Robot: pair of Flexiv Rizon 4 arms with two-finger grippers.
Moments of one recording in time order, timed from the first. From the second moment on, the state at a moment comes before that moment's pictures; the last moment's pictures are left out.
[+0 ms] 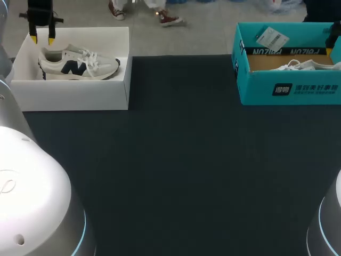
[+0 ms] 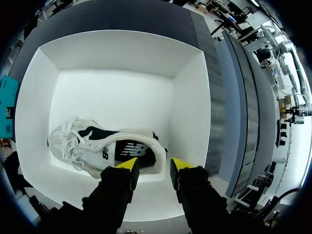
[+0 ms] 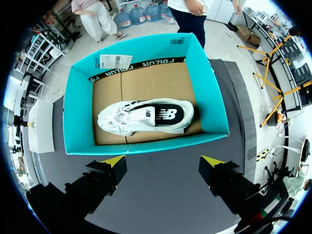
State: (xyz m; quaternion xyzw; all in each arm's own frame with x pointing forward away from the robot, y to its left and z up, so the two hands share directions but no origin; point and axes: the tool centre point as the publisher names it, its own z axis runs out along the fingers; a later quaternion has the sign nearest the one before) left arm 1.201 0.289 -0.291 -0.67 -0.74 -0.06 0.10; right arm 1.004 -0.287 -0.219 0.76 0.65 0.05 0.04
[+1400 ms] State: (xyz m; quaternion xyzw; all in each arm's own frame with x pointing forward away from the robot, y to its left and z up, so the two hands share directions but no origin) left arm 1.205 0.308 -0.354 -0.70 -0.71 -0.03 0.05; right arm 1.004 -0.287 -0.219 0.76 0.65 0.05 0.04
